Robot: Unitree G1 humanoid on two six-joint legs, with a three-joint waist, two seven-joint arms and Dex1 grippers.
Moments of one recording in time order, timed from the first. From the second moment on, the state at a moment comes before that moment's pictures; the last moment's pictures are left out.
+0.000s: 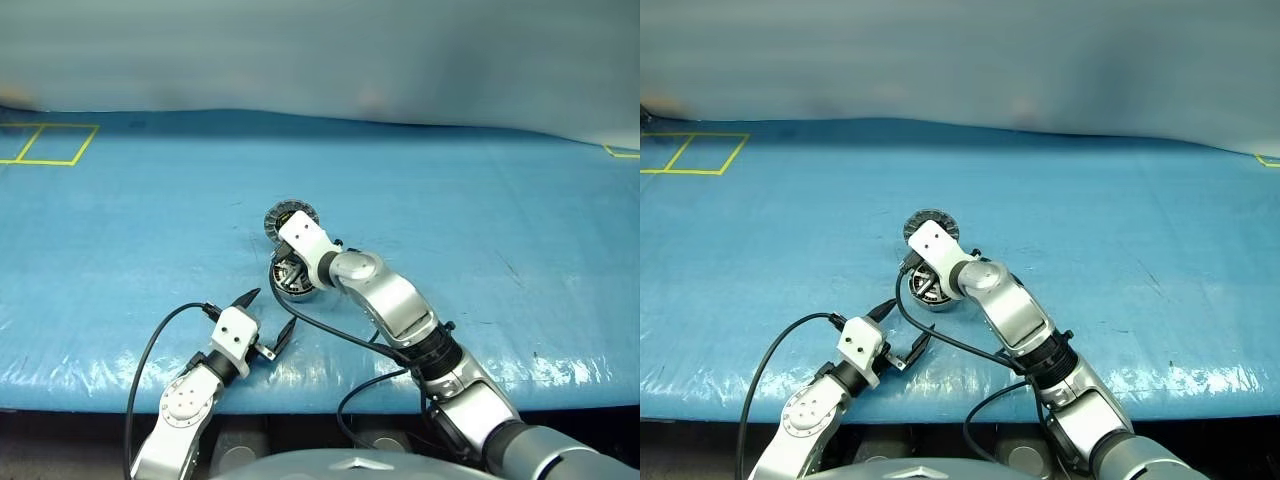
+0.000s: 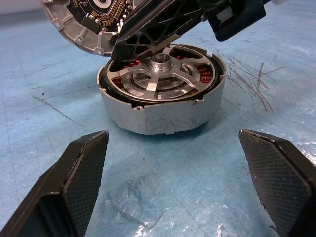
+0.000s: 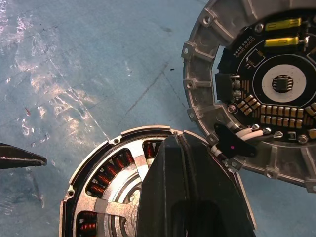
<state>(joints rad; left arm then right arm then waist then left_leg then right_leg) 0.34 0.27 -0.20 -0.26 -0.02 -0.07 -0.39 -0.56 -0.07 0.47 -0.10 0.01 0.98 0.36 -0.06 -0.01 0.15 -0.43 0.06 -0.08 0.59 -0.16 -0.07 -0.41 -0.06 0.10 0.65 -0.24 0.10</state>
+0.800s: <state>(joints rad) 0.26 0.30 -0.06 -0.28 -0.12 0.00 -0.38 -0.18 -0.22 0.35 -0.52 0.14 0.89 0.42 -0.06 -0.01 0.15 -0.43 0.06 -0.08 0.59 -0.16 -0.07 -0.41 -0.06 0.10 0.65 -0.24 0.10</state>
